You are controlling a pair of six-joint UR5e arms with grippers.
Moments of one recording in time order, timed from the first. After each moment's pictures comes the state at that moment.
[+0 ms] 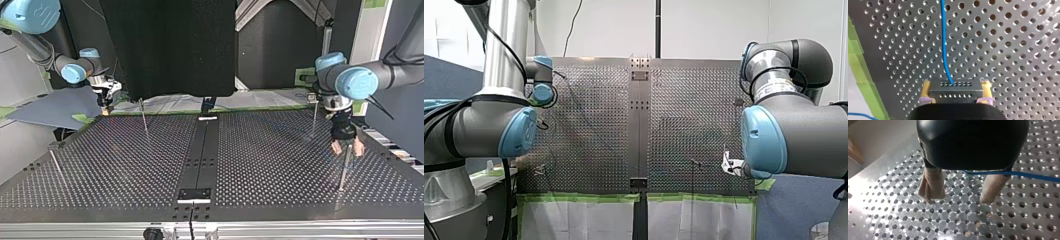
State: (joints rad) left arm 0.16 -1.75 -1.87 -2.61 -1.73 -2.52; right arm 1.56 -0.54 1.44 -0.69 1.18 1.63
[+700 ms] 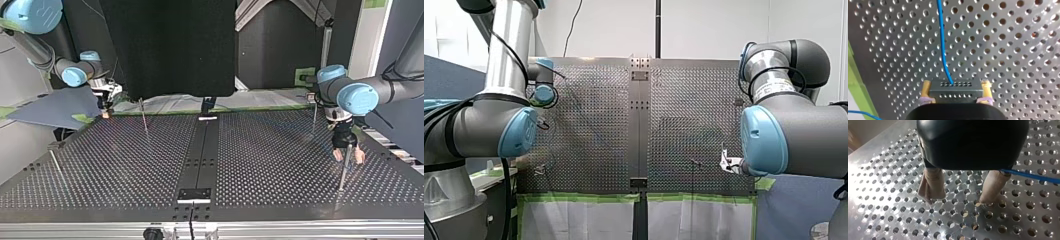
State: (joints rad) left arm 0.17 -1.83 -1.77 -2.66 -1.73 -2.54; right arm 1.57 -0.54 1.40 -0.66 1.20 1.61
